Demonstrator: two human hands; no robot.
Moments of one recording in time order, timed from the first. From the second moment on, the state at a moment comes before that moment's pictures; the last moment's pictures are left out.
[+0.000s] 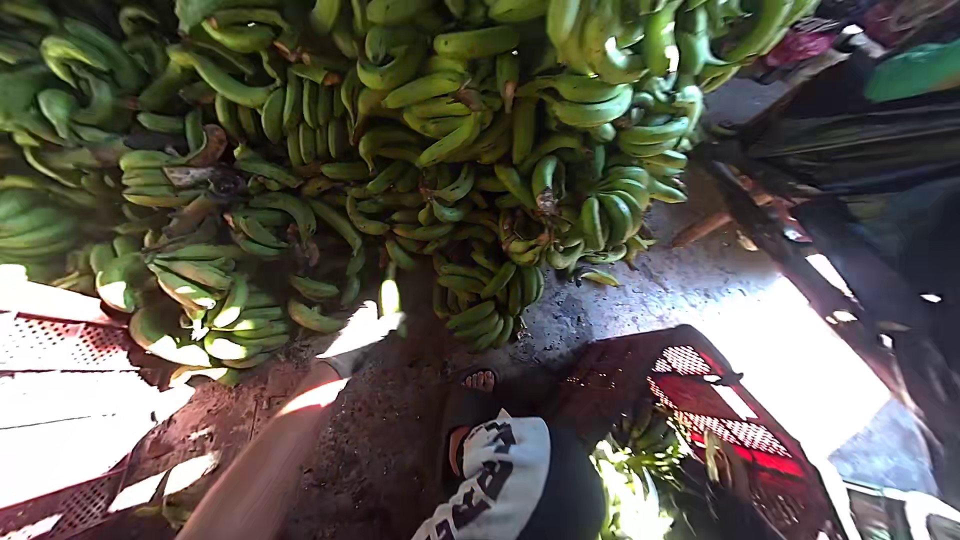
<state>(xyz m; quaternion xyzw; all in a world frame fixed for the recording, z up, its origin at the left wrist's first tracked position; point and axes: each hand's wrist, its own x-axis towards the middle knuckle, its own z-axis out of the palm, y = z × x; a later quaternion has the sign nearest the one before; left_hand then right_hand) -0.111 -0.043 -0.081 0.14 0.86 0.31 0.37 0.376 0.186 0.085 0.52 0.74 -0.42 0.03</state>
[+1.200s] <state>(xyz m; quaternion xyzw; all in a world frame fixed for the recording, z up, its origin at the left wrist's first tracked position) 0.203 0.175 0.134 0.48 0.32 0.61 0.54 0.468 0.177 0.109 0.61 0.59 -0.53 -0.05</state>
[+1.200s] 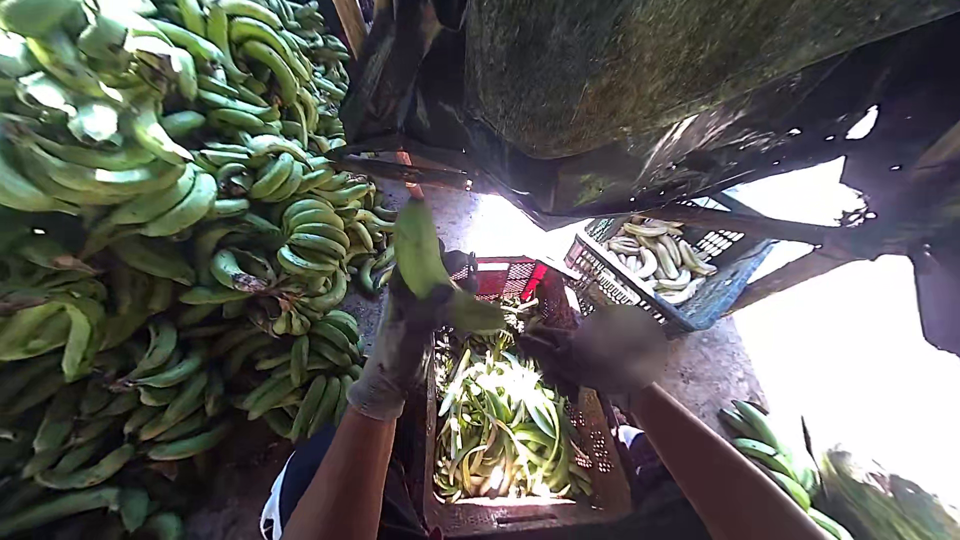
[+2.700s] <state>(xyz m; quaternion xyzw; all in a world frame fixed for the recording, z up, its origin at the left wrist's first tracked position) 0.212 0.169 0.132 0.43 0.39 0.66 0.49 0.449 0.166 0.136 0.34 0.88 -0.19 -0.29</state>
